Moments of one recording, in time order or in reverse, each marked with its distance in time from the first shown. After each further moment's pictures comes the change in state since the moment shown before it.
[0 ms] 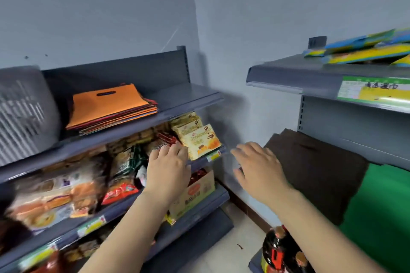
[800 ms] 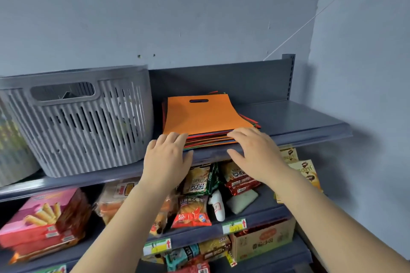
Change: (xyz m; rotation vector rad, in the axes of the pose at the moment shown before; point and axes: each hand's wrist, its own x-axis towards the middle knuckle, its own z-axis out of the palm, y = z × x) left_hand 0.031 -0.262 0.048 0.086 0.106 -0.358; right_hand 0.262 -0.187 0.082 0.342 -0.005 -0.402
